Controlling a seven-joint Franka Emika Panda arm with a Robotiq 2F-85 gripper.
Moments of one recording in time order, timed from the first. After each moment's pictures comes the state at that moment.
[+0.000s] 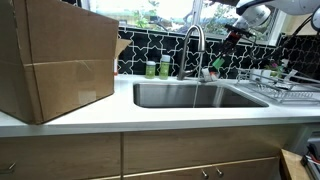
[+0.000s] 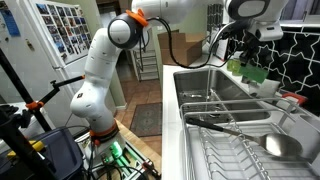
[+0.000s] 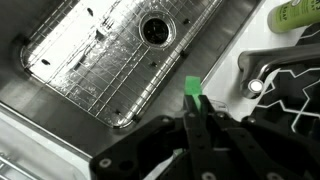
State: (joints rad) arm -0.60 0.55 -0.36 -1.10 0.62 1.60 0.72
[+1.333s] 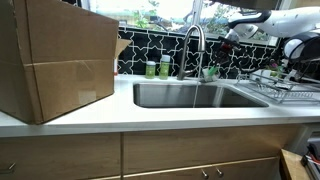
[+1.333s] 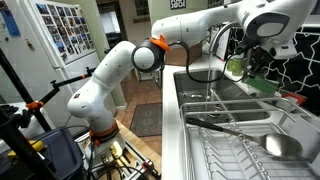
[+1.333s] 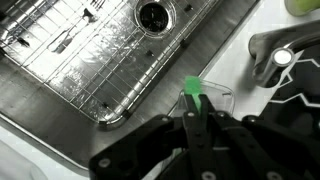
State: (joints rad) arm -0.72 0.88 -0.29 -0.69 0.66 1.51 0.72
